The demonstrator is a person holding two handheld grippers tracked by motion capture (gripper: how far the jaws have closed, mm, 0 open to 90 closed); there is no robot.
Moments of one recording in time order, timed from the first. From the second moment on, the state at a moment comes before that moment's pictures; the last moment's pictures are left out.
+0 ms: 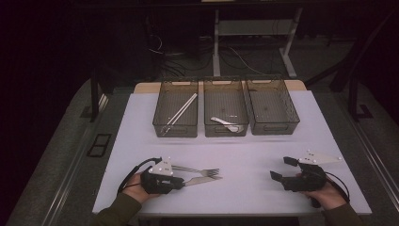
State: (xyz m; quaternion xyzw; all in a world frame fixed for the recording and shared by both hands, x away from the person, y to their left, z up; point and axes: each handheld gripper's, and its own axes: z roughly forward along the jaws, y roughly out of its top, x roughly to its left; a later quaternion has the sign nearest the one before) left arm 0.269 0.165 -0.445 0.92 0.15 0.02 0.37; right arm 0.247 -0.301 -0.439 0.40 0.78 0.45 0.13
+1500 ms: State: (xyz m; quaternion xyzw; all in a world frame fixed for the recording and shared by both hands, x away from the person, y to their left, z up) left arm 0.276 0.158 -0.405 0.86 0.17 0.03 0.49; right arm 0.248 -0.299 -0.439 0.40 0.78 0.45 0.13
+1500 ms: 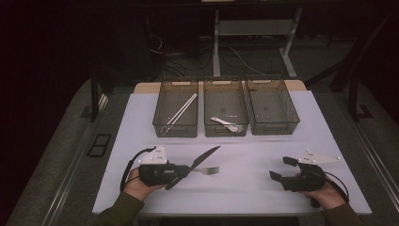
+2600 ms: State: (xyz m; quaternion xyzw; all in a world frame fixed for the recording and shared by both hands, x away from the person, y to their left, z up) left arm 0.299 0.072 -0.373 0.83 0.20 0.09 0.51; right arm 0.283 -0.246 -0.376 0.35 0.76 0.55 0.04
